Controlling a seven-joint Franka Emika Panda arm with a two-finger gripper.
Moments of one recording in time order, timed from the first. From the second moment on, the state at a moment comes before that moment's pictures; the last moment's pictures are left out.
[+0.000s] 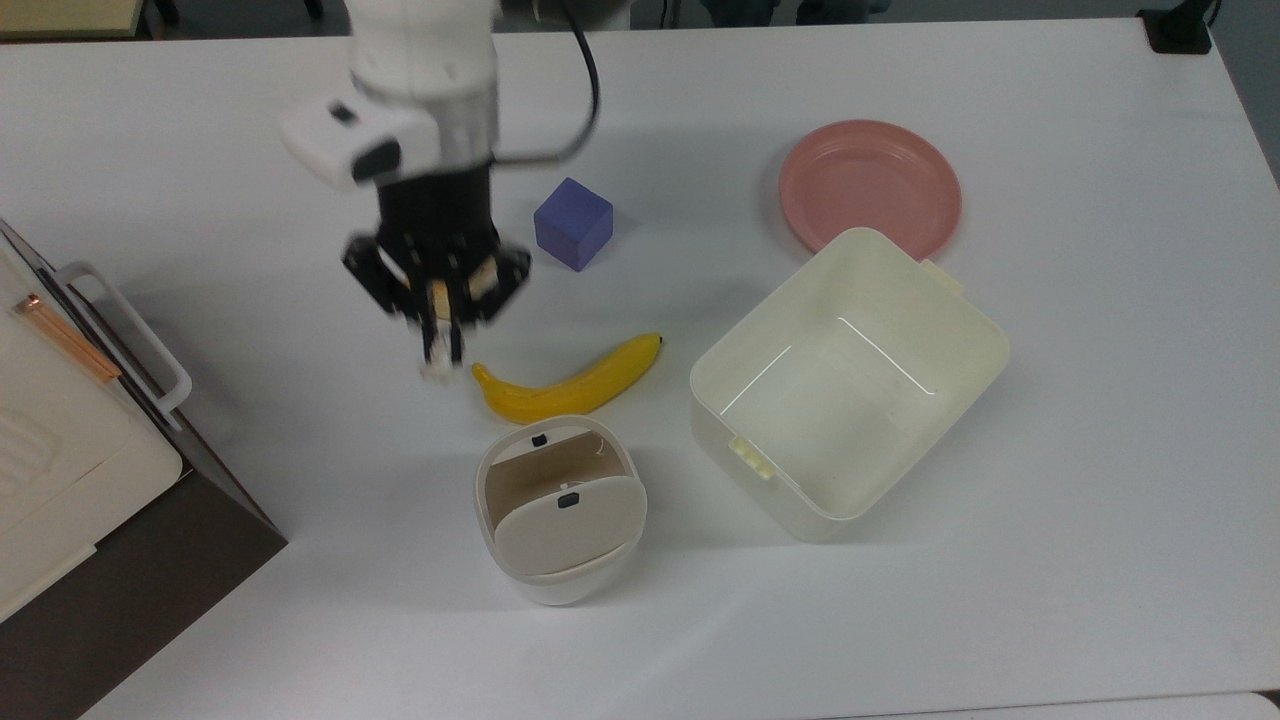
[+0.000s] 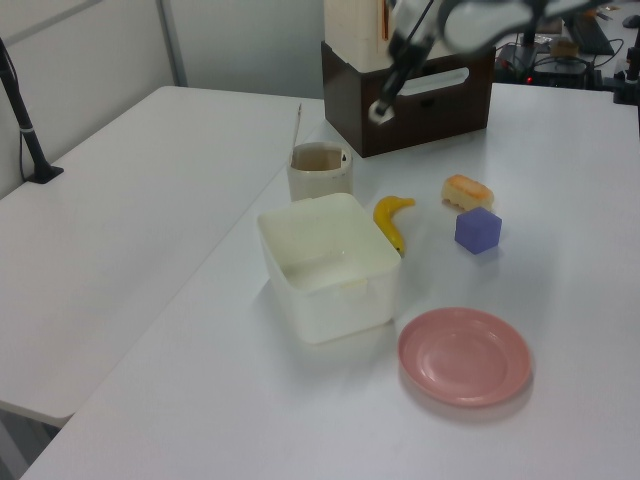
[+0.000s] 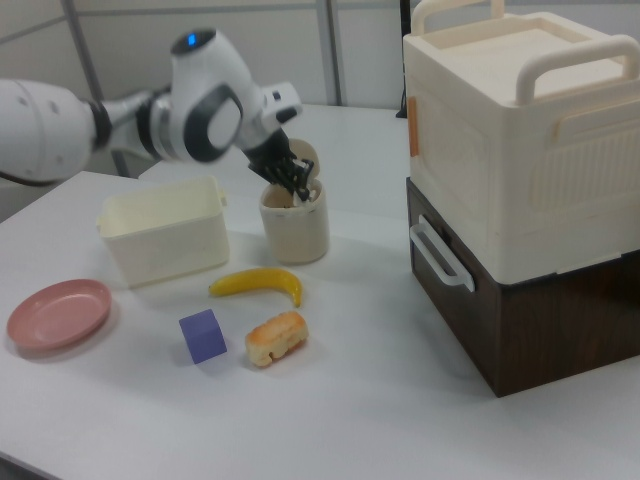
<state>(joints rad) 0.04 0.35 -0.10 -1.61 -0.06 2.43 0.03</state>
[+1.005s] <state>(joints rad) 0.10 0.50 -0.10 -1.47 -0.14 2.57 0.22</state>
